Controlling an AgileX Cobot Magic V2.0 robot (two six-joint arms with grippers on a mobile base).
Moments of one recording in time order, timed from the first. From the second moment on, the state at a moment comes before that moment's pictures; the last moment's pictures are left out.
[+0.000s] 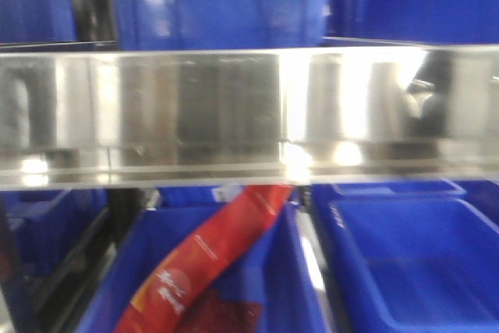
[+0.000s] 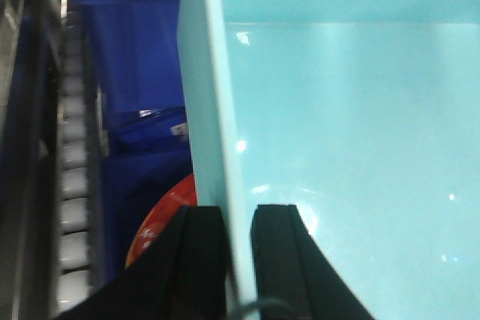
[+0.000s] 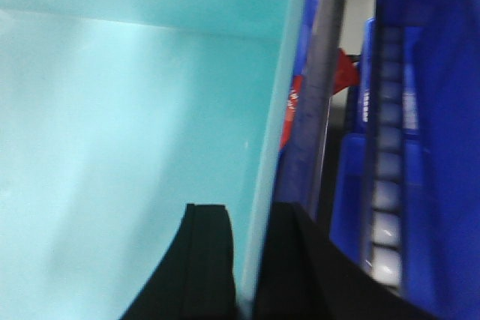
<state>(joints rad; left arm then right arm) -0.30 1.44 -1.70 0.01 0.93 -0.20 0.18 1.47 -1.78 0.15 1.02 0.06</state>
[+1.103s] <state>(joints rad) -0.30 1.44 -1.70 0.02 0.84 -0.20 0.18 1.48 -1.78 0.14 0.96 0.05</state>
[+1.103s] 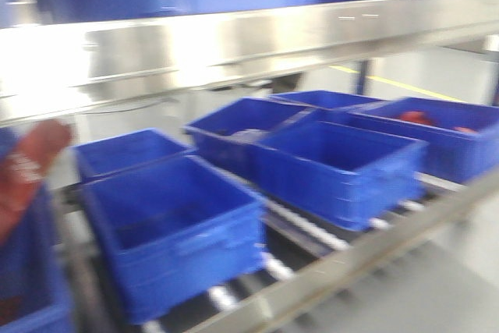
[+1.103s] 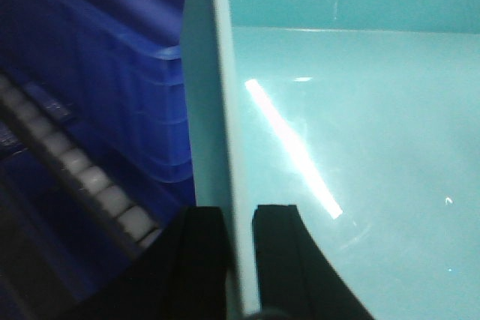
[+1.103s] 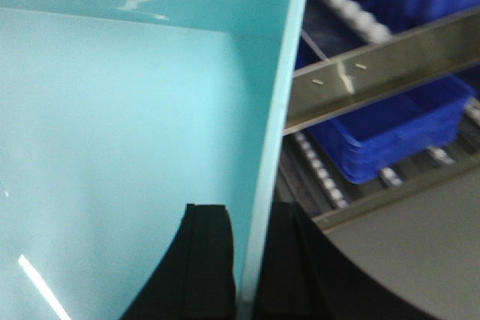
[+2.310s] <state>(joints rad) -0.30 1.44 -1.70 0.03 0.84 -0.20 0.18 1.48 -1.78 0.14 0.96 0.05</state>
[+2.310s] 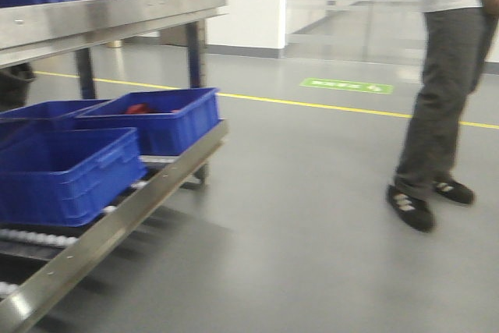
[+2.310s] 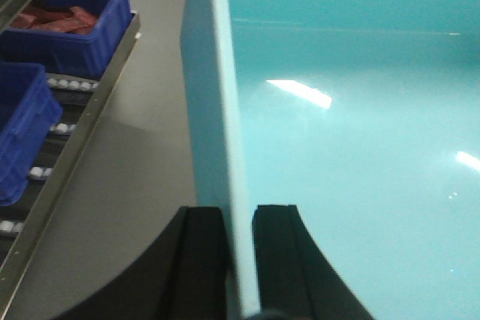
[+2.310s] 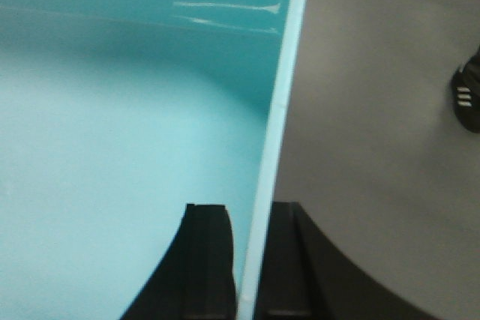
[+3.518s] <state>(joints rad) -0.30 1.44 -1.70 0.03 0.84 -0.20 0.18 1.48 -1.78 0.14 0.96 0.05</state>
